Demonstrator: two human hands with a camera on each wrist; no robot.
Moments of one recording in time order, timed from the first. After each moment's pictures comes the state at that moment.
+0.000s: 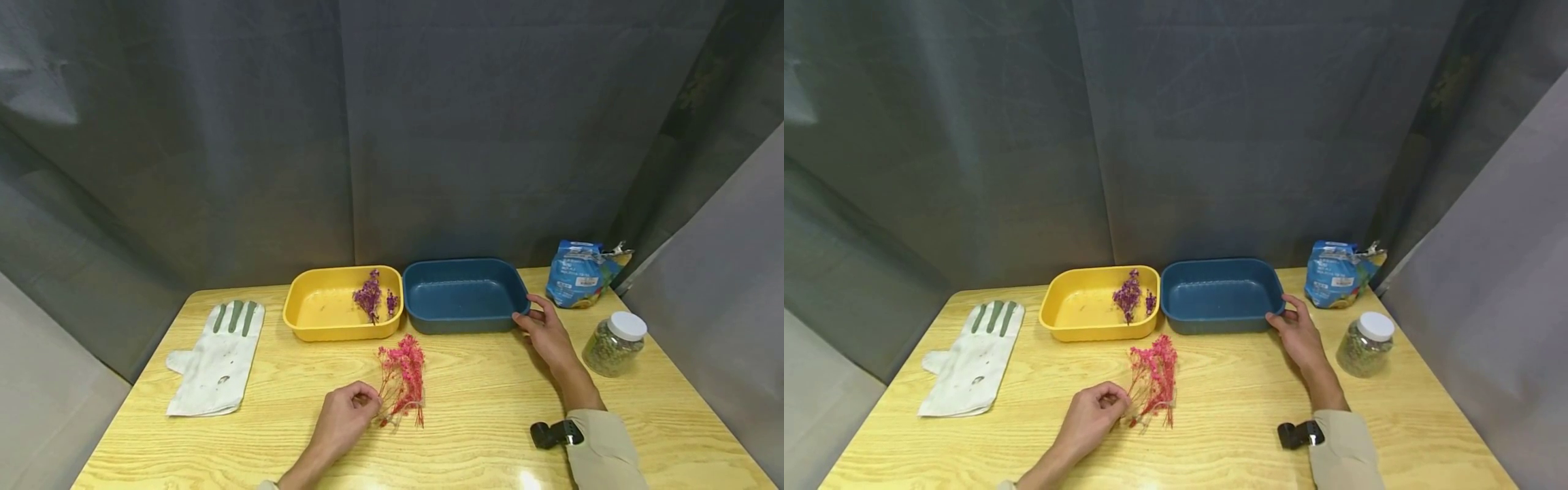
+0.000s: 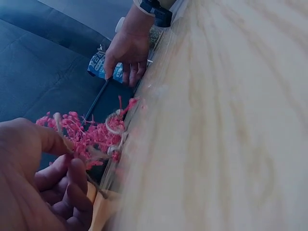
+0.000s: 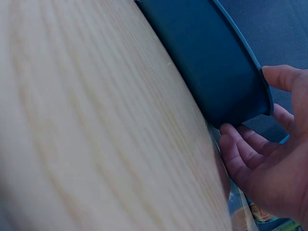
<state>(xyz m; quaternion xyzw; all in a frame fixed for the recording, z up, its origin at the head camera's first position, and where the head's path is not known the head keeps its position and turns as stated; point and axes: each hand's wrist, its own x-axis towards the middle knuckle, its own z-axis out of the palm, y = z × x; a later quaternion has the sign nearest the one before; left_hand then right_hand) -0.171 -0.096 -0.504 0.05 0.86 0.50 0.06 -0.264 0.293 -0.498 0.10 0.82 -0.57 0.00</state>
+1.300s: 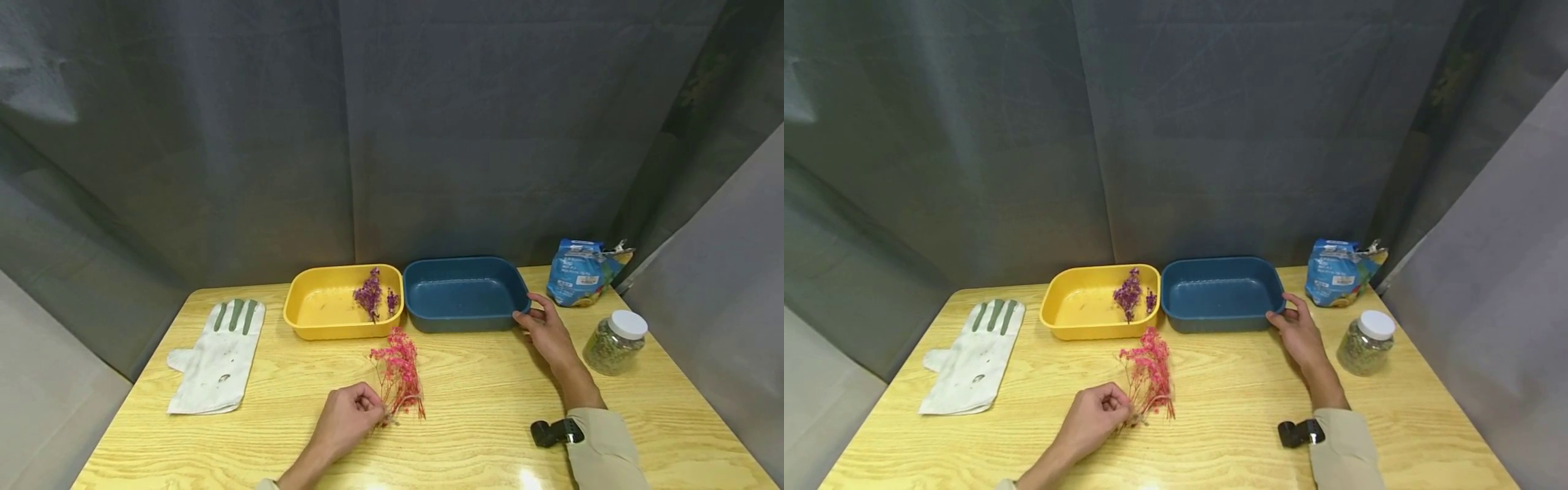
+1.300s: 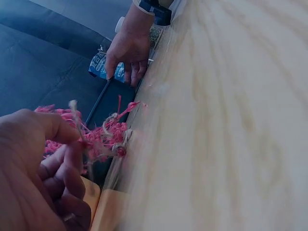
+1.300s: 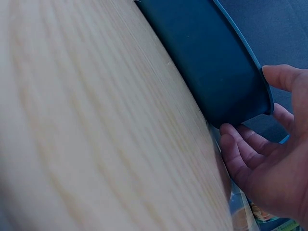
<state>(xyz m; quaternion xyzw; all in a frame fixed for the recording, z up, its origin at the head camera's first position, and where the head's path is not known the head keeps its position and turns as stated) -0.167 -0.095 -0.501 0.08 0.88 0.47 0.06 -0.265 0.294 -0.501 0.09 0.82 -0.56 0.00</state>
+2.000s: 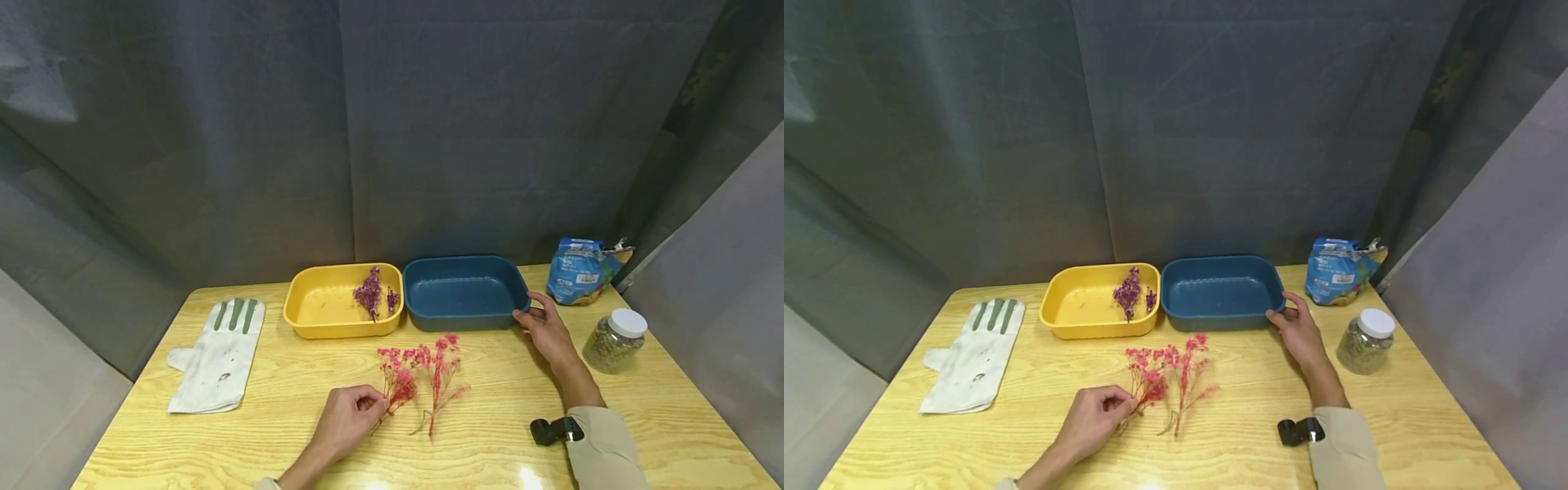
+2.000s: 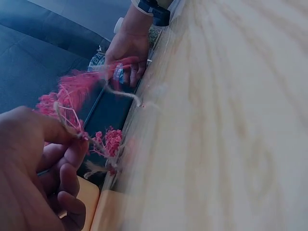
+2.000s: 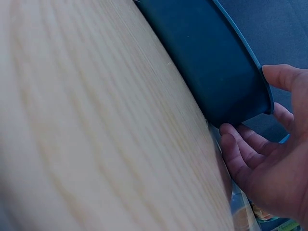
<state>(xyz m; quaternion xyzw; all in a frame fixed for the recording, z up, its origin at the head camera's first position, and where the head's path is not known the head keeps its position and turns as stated) -0.166 -0.096 -0.502 0.13 0.87 0.47 0.03 -0.266 0.293 -0.500 0.10 0.82 -0.56 0.00</state>
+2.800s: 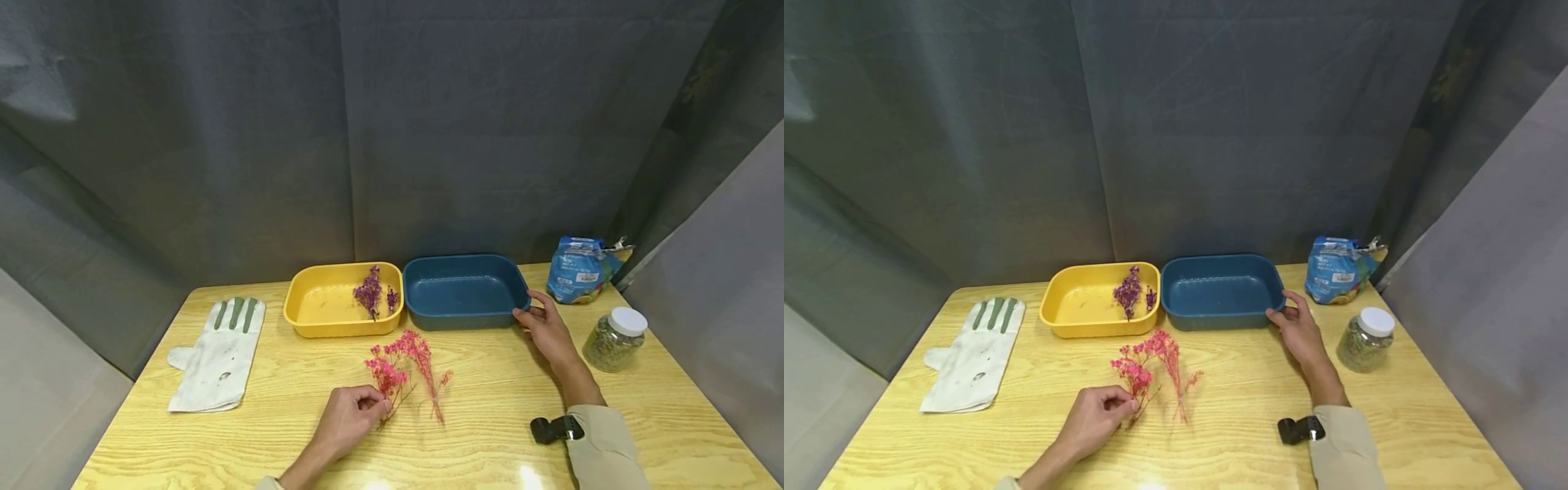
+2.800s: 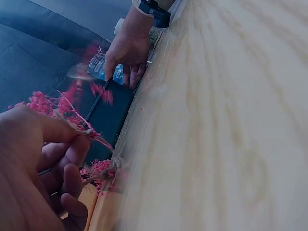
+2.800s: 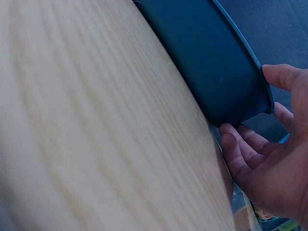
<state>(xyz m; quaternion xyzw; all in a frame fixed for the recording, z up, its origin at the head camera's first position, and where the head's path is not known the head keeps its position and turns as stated) -0.165 -0.095 -0.502 0.12 0.87 0.47 0.04 -0.267 0.297 -0.503 0.09 0.82 -0.56 0.00</state>
